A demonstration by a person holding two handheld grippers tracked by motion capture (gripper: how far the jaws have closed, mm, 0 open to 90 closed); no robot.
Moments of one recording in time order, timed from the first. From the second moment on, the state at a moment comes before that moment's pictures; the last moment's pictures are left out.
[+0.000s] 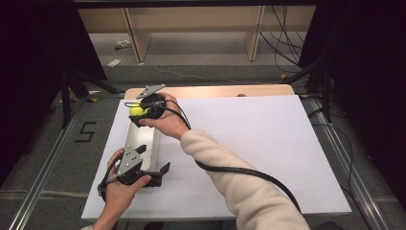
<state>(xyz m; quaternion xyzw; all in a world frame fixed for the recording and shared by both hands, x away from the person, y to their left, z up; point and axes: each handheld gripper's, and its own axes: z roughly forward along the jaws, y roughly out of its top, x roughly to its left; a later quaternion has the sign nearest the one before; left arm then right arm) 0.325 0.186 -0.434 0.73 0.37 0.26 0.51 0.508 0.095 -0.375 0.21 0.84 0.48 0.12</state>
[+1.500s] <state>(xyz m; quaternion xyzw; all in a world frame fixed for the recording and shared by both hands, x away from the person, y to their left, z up) 0.325 0.187 -0.434 0.73 0.37 0.27 0.51 0.514 0.101 -0.385 0.22 0.85 0.47 0.12</state>
